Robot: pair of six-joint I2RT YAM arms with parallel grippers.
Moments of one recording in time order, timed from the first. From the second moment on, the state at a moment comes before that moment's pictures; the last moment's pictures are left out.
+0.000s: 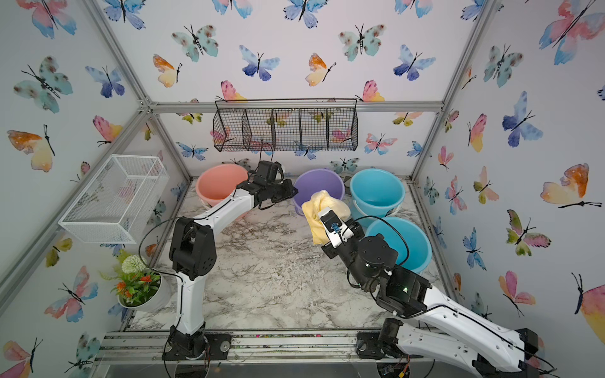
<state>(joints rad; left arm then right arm) -0.48 2.14 1.89 -0.41 0.29 -0.69 1.10 0.84 0.98 -0.16 0.57 -0.34</state>
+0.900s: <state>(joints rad) -0.47 1.97 1.93 -0.45 0.21 -0.66 1.10 0.89 0.98 -0.16 0.57 -0.30</state>
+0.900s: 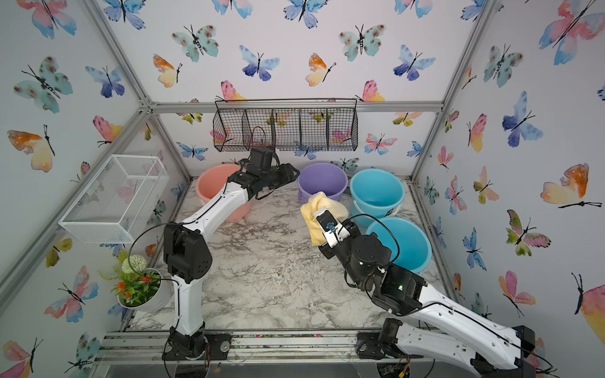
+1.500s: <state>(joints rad) -0.24 1.30 1.24 -0.51 0.13 -0.52 1.04 1.19 0.81 0.02 0.45 -0.10</state>
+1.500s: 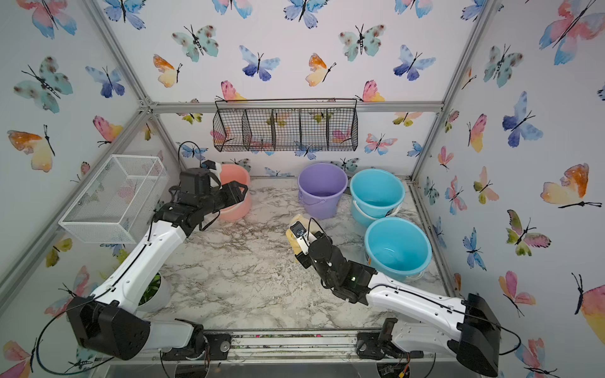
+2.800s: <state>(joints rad) 0.07 1.66 1.29 -0.35 0.17 -0.70 0.96 1.22 0.76 0.06 0.28 -0.03</state>
